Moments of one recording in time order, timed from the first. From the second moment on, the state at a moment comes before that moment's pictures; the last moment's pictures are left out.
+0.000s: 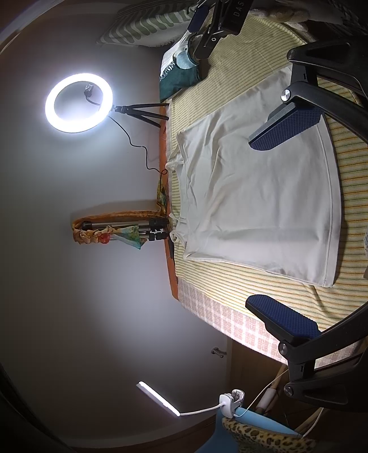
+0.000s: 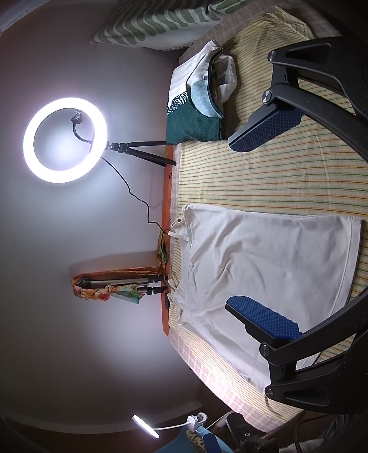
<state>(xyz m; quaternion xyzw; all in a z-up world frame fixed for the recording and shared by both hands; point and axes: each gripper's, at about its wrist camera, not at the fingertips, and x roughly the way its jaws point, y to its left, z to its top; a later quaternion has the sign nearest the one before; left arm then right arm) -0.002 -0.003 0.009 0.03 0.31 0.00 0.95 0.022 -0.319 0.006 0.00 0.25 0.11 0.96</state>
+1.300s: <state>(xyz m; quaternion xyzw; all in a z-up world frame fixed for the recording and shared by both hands) -0.004 -0.004 -0.004 0.04 0.31 0.01 0.95 0.022 -0.314 0.005 -0.01 0.24 0.09 0.97</state>
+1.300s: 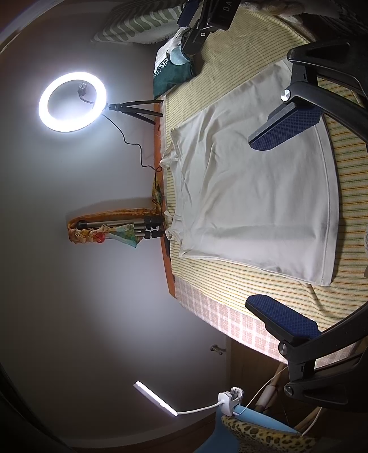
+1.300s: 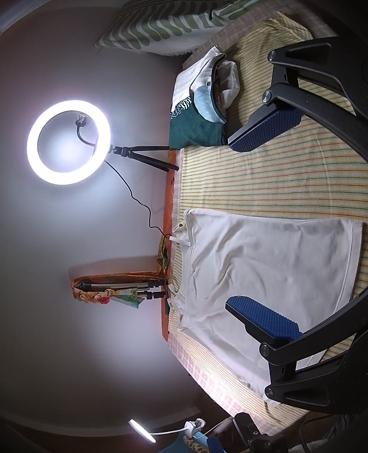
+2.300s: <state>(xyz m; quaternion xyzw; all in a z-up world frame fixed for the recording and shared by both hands) 0.000 0.026 -0.016 0.01 0.34 0.01 0.94 0.047 -0.302 -0.003 -0.02 0.26 0.11 0.96</state>
